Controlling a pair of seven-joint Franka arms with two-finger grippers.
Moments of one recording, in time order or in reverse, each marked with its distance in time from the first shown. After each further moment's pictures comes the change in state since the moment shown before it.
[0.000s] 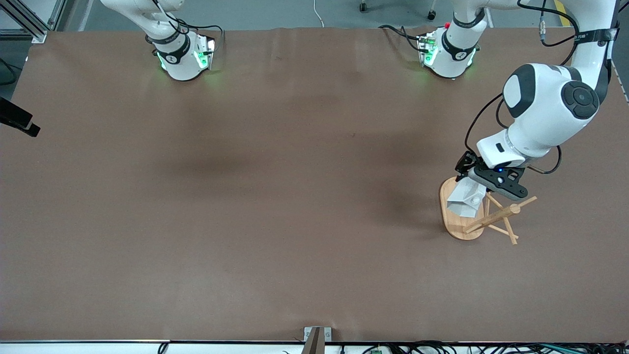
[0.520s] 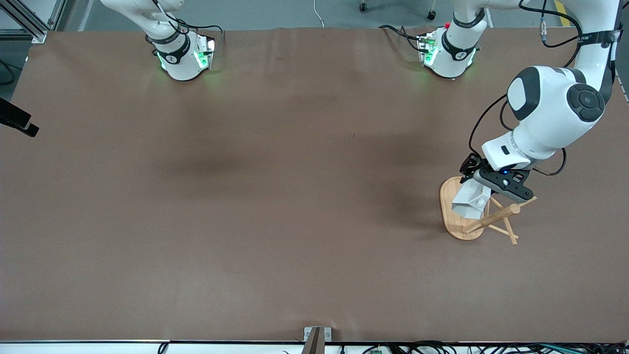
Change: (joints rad) left arm 0.000 0.017 0.016 0.002 0.000 0.013 0.004; right arm -0.003 0.000 -0.002 0.000 0.000 0.000 0.000
